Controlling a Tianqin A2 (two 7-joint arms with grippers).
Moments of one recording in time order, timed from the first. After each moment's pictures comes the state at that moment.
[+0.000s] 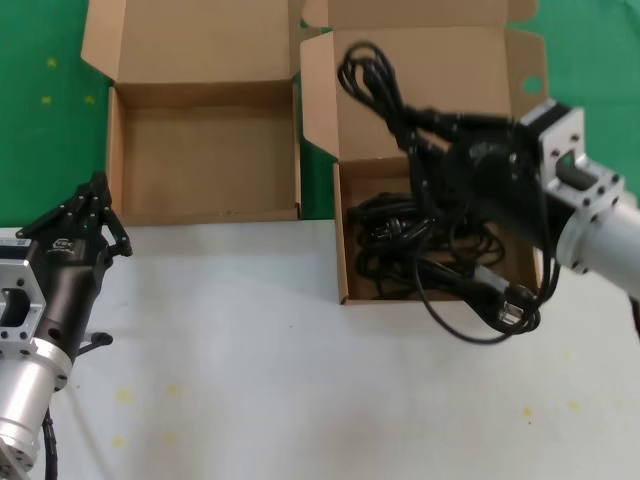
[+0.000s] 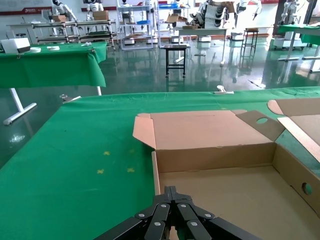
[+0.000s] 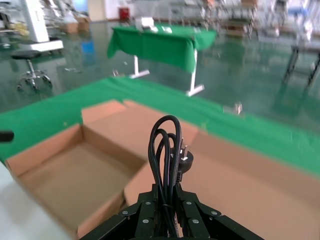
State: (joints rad) left arm -0.03 -0.32 1.63 -1.60 -1.83 0.00 0.01; right arm 0.92 0.90 -2.75 1.71 2.75 0.27 -0.35
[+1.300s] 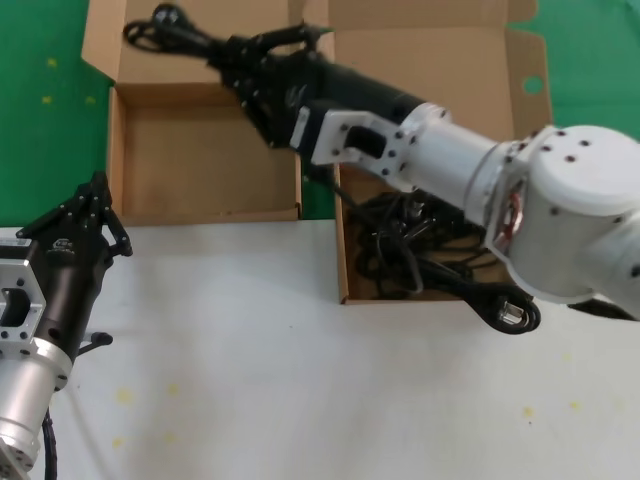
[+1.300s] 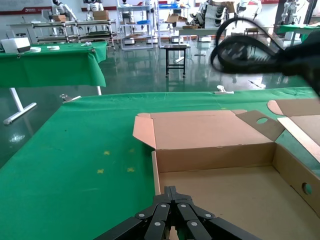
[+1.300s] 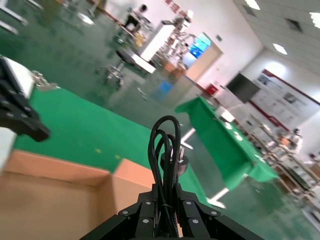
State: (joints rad) left arm -0.03 -0.32 1.63 -1.60 -1.83 0.00 0.01; right arm 1.11 0.45 -2.75 1.31 2.56 0.00 -1.04
